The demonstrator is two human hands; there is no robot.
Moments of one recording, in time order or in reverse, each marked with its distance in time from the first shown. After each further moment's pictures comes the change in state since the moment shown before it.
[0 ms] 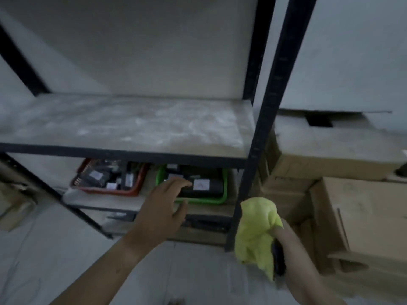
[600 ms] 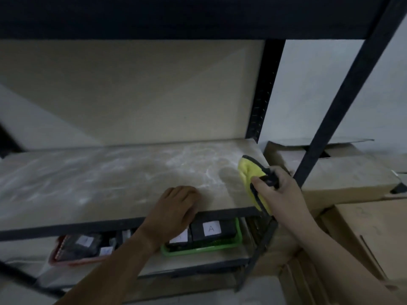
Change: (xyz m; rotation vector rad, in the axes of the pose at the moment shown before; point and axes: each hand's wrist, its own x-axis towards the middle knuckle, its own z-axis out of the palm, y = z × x) left_hand 0.143 -0.126 -0.059 0.300 -0.014 0.536; right_hand 0.050 -0.156 0.168 -0.590 0.323 -0.799
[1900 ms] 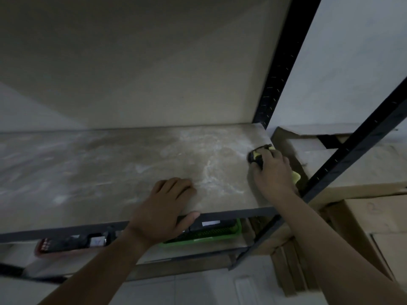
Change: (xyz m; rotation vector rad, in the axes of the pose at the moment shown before) left_hand 0.007 -0.030 0.020 -0.017 -0.063 0.009; right_hand 0.100 0.070 0.058 -0.788 0.026 0.081
